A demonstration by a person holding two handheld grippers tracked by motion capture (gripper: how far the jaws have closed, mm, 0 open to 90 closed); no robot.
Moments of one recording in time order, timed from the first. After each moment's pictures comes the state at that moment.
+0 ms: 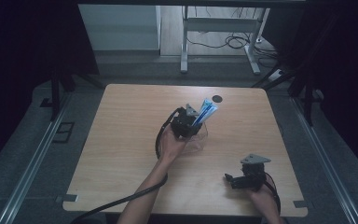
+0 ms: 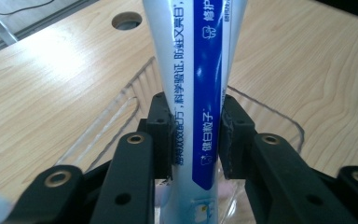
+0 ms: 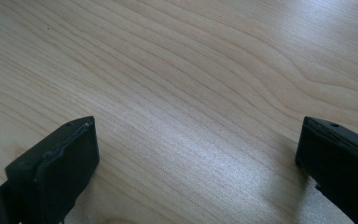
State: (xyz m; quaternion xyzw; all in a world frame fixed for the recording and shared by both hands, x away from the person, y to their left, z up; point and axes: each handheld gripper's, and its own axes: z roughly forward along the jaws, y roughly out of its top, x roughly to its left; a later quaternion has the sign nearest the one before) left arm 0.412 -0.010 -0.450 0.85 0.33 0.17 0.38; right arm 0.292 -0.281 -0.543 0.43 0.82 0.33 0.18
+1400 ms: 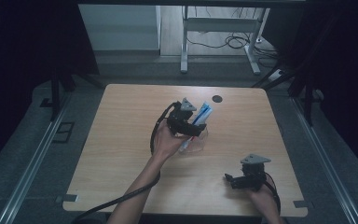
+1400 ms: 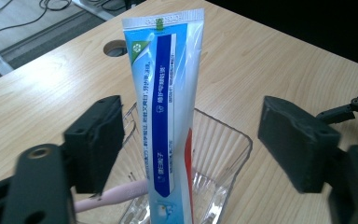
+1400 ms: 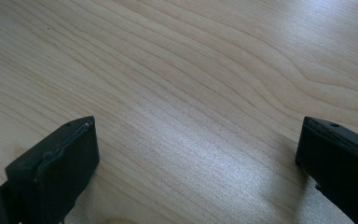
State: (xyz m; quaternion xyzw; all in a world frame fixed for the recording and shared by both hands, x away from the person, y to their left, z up) left arm 0.399 0.006 -0.411 0.84 0.30 0.15 0.43; right arm 0.292 -0.281 -0.543 0.43 0.82 0.33 0.18
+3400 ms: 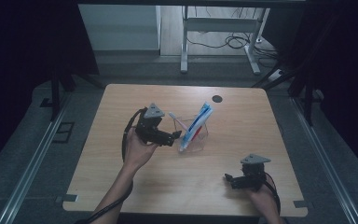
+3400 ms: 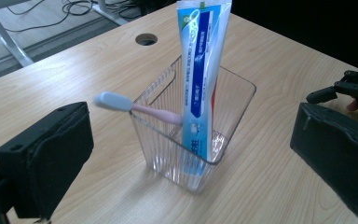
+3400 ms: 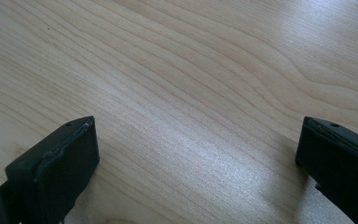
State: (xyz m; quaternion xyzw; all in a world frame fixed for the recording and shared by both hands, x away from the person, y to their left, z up) left arm 0.356 0.093 -0.400 0.81 0.33 0.16 0.45; right arm 0.292 -0.281 -0.543 0.43 0.82 0.33 0.18
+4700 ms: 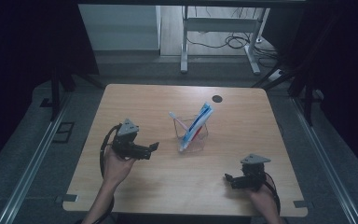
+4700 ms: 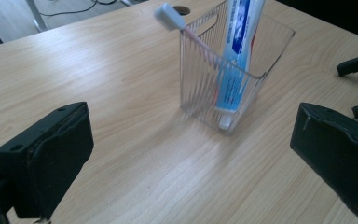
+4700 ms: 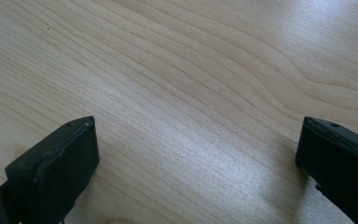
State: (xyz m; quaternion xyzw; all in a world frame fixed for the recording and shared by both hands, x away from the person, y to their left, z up) left arm 0.321 0.156 -0.438 0.79 0.38 0.17 0.44; right arm 0.292 -0.281 -0.543 0.43 0.82 0.33 0.18
